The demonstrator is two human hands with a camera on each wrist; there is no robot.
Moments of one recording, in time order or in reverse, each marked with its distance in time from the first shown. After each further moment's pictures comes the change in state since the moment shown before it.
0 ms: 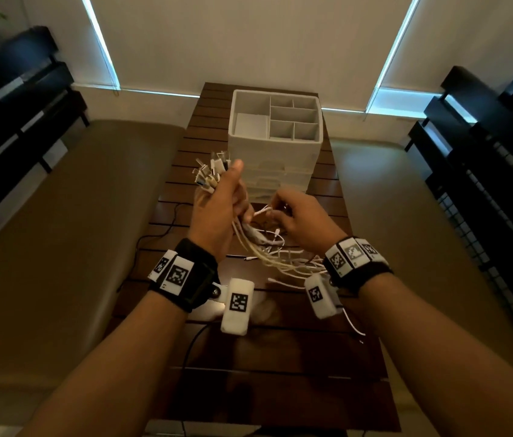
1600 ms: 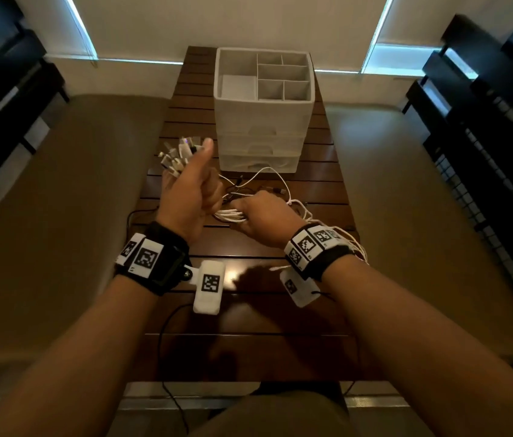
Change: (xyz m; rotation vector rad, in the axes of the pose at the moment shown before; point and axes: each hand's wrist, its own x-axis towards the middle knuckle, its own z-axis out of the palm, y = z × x) left_hand -0.018 0.000 -0.032 0.028 -0.053 -0.081; right_hand -0.017 -0.025 0.059 -0.298 -0.253 -0.047
